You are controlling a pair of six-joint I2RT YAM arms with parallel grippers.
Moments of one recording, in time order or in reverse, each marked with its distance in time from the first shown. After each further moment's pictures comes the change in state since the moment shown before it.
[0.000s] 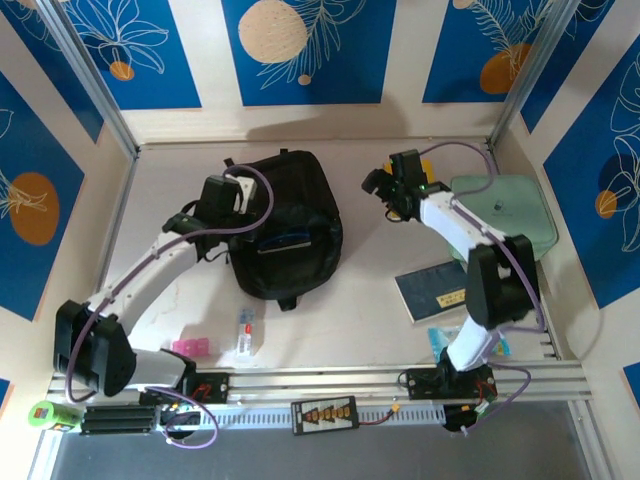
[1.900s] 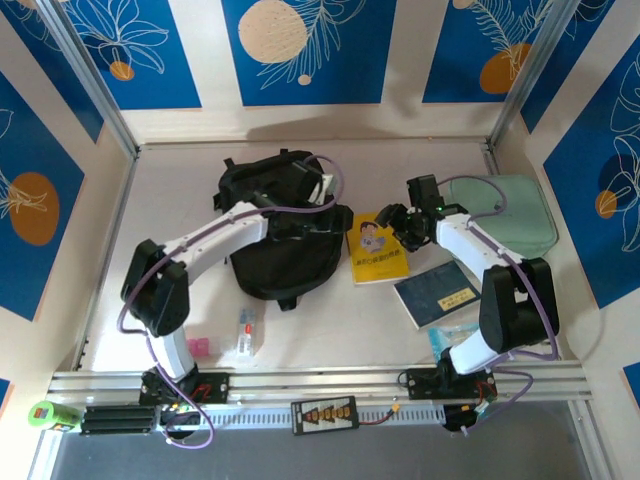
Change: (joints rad) left arm -0.323 0.487 0.453 0.006 0.243 -0.388; right arm -0.066 -0.217 -0.288 -0.113 -0.228 0.029
